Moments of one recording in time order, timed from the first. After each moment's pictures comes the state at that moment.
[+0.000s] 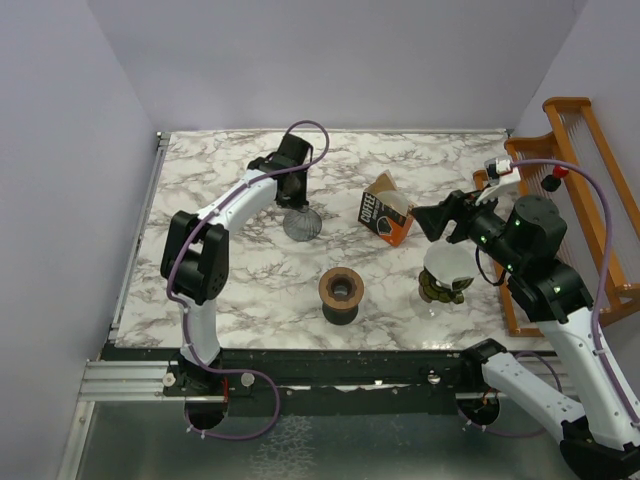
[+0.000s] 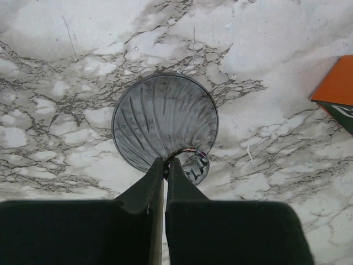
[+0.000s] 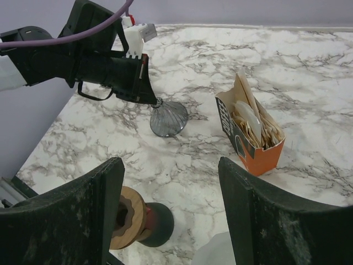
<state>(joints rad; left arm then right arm) -0.45 1.95 1.61 -0.66 -0.05 -0.35 0.39 0.77 1.07 -0.46 -0.15 0.30</state>
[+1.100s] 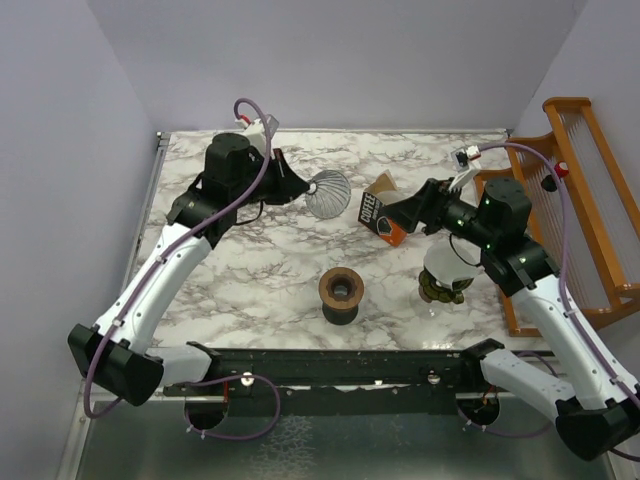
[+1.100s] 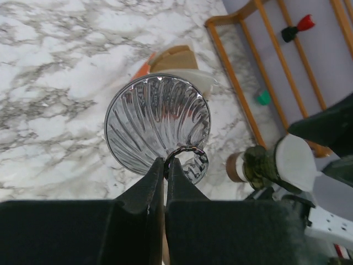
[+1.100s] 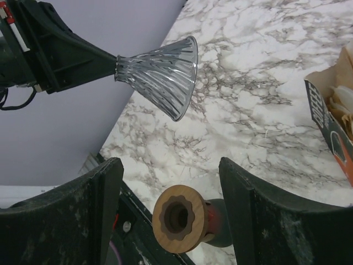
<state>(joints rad) -0.45 1.29 1.38 -0.49 0.28 -0.48 0.39 0.93 1.03 -0.29 -0.40 0.53</state>
